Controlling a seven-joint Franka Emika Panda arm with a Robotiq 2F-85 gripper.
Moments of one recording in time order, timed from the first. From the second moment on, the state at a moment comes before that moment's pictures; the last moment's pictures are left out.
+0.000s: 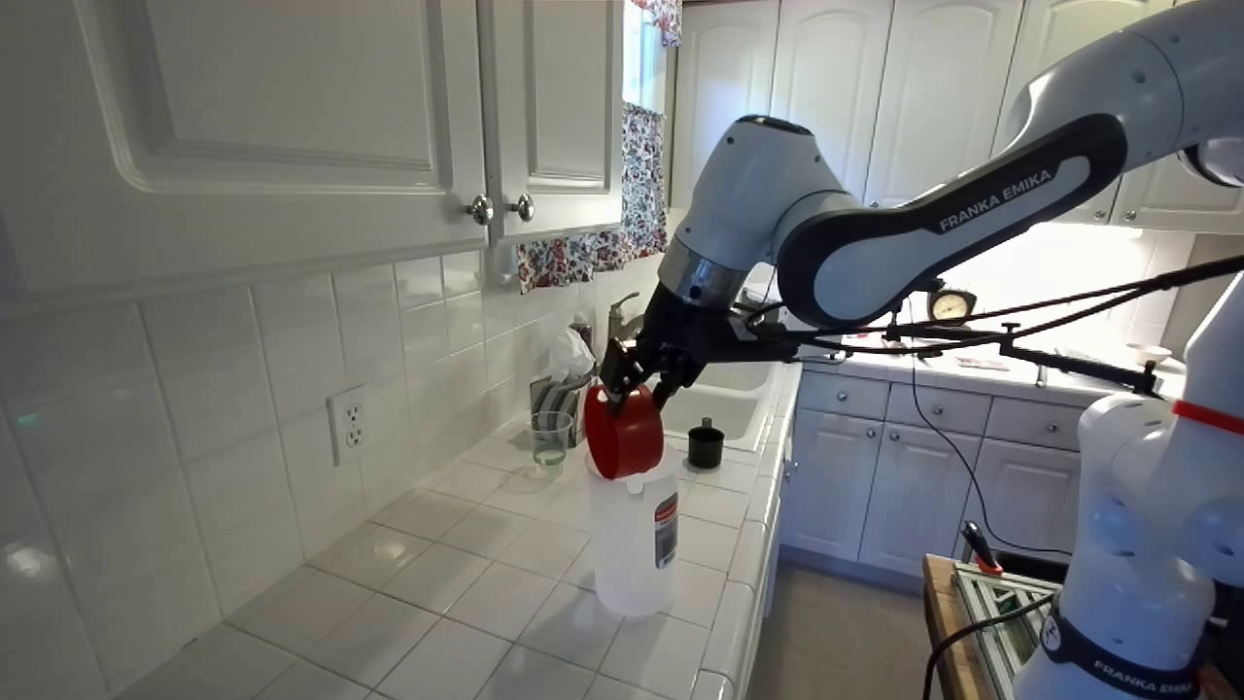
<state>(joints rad) -0.05 -0.27 0.17 -2.31 -0.19 2.46 0.89</state>
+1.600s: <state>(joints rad) -0.05 -0.44 0.06 -2.31 -0.15 2.16 0.45</state>
